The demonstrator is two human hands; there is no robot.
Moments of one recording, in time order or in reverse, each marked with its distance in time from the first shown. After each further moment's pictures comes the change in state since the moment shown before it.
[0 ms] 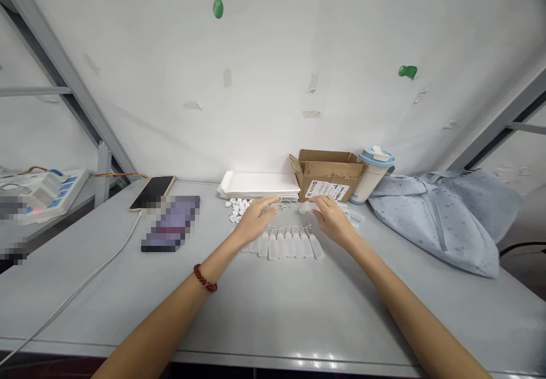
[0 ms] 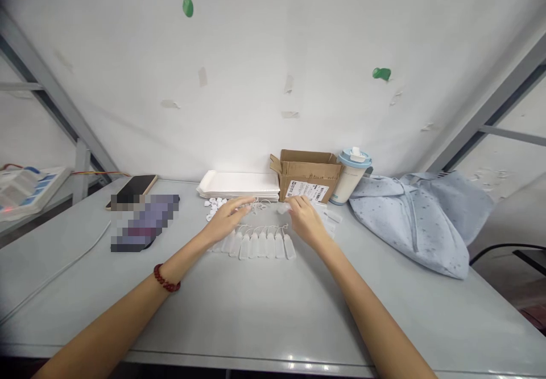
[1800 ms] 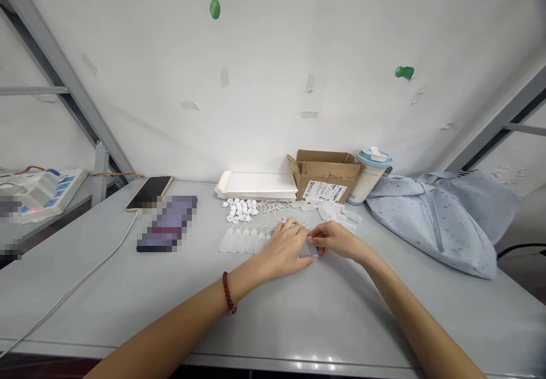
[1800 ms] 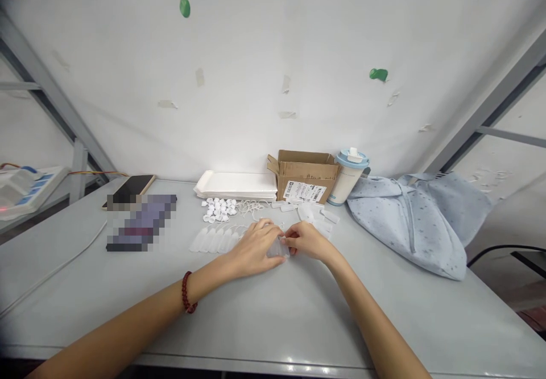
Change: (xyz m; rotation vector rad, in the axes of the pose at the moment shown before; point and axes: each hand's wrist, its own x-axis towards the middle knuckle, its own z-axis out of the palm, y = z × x) left_hand -0.024 0.023 0.067 0.499 -0.254 0.410; right_hand -0.024 -0.015 -0.027 0.866 -0.567 0.515
